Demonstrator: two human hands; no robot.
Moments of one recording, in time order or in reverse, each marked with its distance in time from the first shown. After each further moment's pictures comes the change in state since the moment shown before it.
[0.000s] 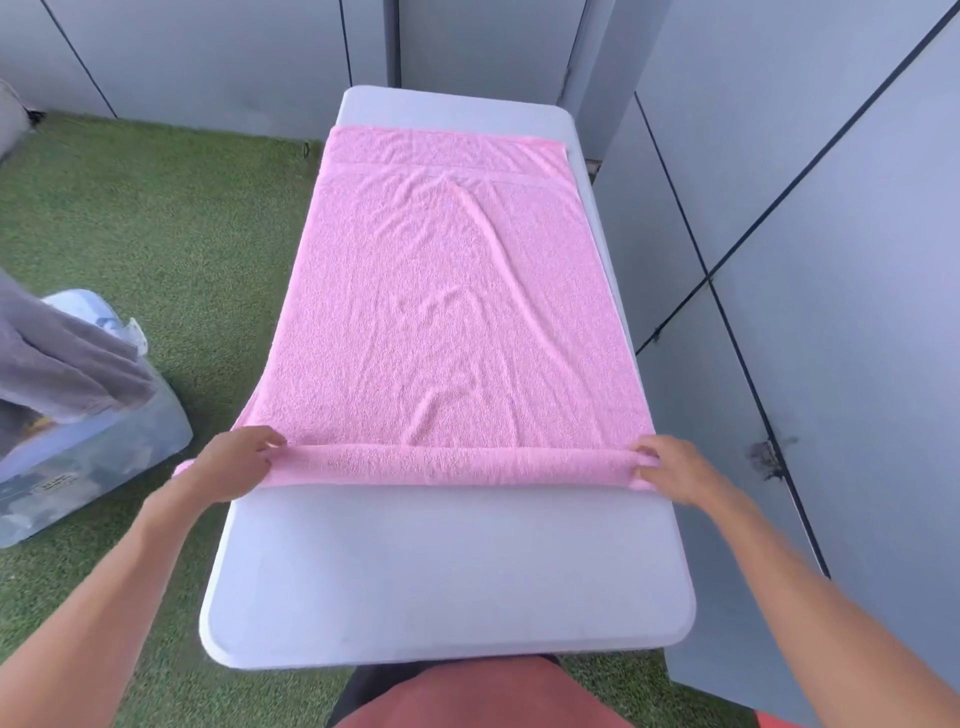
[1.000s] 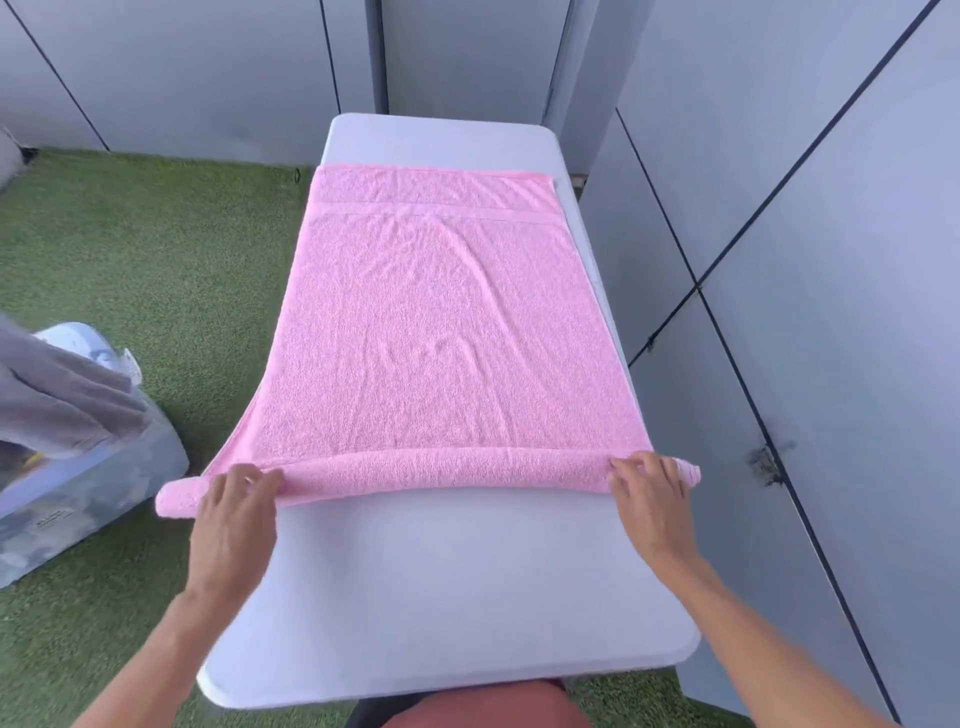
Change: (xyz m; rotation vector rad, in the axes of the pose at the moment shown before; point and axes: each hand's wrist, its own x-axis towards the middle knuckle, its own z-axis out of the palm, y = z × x) left_hand -0.047 0.011 0.045 0.277 0.538 0.173; right_hand -0.025 -0.020 0.058 -0.219 0.676 -0.156
